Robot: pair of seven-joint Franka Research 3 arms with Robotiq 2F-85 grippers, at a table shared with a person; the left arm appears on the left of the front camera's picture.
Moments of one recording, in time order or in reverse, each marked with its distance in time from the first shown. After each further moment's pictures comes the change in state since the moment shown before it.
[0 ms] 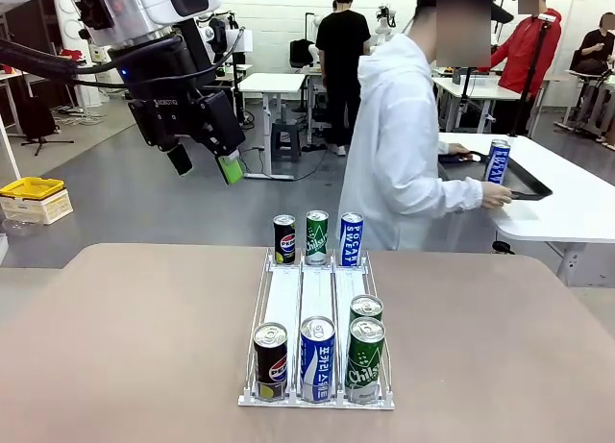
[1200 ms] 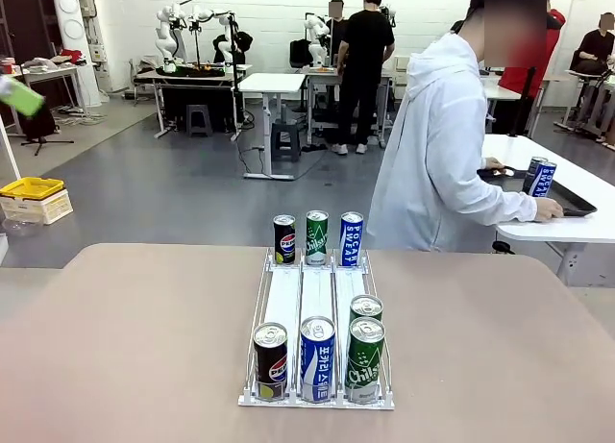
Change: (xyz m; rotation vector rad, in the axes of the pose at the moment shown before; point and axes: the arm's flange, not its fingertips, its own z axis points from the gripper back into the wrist) left arm -0.171 0.166 0.111 -0.179 -0.484 -0.284; right arm 0.000 0.000 0.000 0.000 0.000 0.000
